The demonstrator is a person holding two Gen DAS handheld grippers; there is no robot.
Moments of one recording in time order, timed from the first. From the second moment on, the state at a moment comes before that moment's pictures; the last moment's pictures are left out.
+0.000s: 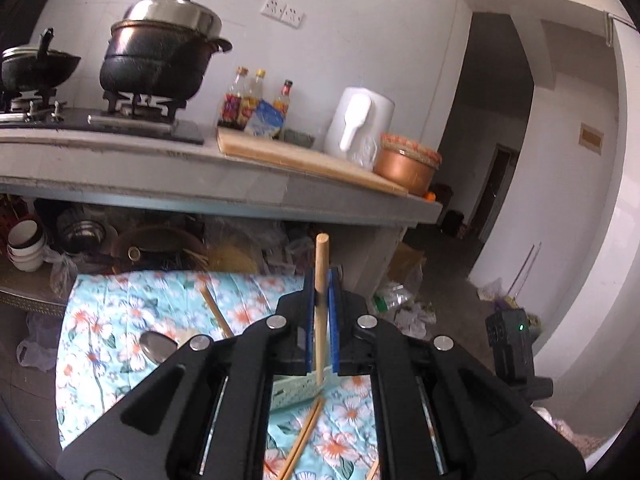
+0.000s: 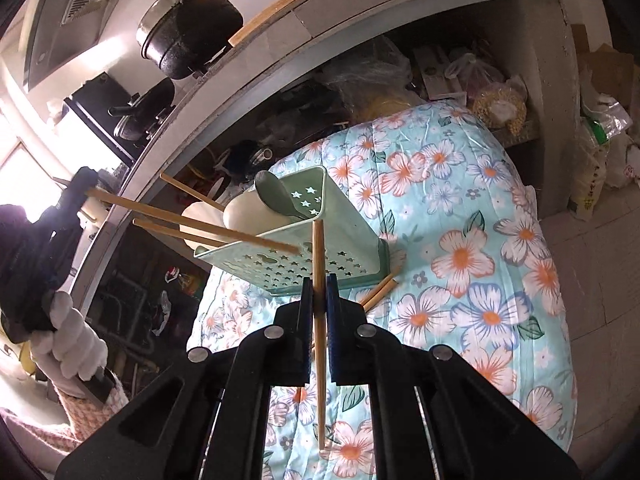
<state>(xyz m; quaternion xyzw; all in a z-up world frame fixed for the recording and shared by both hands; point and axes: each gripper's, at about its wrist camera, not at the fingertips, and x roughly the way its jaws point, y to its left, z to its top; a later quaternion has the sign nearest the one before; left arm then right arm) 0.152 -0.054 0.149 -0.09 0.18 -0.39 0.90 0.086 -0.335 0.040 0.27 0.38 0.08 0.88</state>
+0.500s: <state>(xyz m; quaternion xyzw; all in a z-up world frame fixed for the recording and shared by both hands) 0.163 -0.039 0.197 -0.11 0.10 -0.33 0.93 0.093 -0.359 0.054 0.27 0.37 0.09 0.88</state>
